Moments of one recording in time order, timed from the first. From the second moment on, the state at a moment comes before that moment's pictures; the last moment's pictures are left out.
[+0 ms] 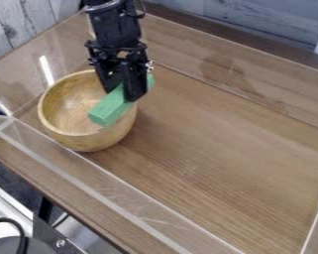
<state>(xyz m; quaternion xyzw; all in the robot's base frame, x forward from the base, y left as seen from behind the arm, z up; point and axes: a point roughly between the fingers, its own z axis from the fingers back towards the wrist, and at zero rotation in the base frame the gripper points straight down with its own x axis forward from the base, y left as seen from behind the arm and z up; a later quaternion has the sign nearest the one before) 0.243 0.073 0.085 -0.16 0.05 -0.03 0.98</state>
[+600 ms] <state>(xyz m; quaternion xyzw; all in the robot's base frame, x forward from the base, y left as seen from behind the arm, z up) 0.237 0.104 0.075 -0.14 0.05 -0.02 0.99</state>
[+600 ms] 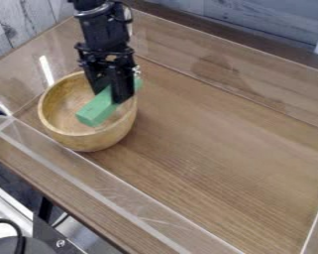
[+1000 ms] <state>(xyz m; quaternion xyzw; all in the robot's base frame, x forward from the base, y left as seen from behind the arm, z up) 0.230 0.104 0.065 -0.12 0.06 -0.01 0.99</state>
